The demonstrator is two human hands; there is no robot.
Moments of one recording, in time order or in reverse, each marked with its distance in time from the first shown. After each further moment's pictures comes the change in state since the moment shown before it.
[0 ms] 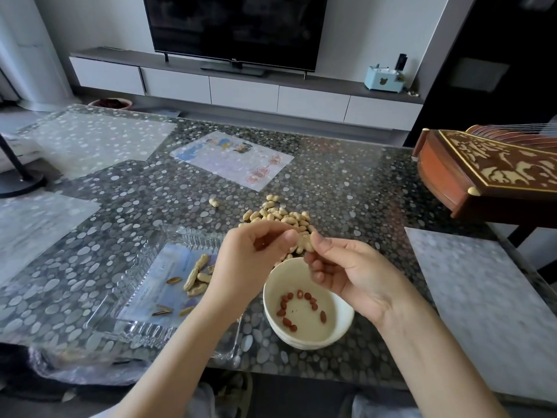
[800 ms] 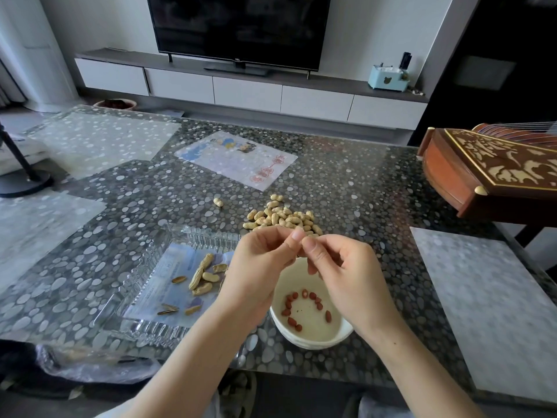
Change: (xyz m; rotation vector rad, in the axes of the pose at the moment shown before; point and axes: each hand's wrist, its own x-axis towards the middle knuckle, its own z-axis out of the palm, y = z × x) left_hand -0.005 -0.002 0.009 -0.549 -0.114 -0.238; right_hand -0.007 0.021 0.011 -0.802 0.202 -0.636
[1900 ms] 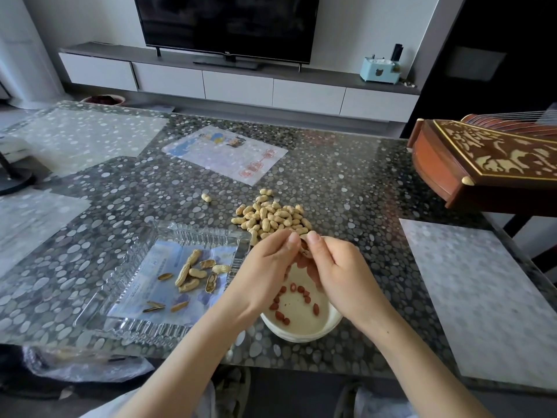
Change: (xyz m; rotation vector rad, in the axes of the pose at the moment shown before) left_hand -0.001 -0.012 0.012 0.402 -0.095 -0.013; right_hand 0.000 0.016 -0.010 -0.084 -0.085 0.097
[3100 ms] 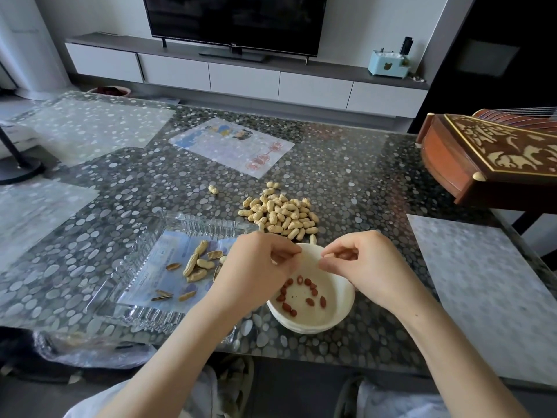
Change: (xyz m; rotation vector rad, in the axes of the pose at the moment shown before) left_hand -0.005 -0.005 -0.020 0.640 0.114 0.110; right_hand 0.006 0.015 -0.024 -0.258 -0.075 0.130
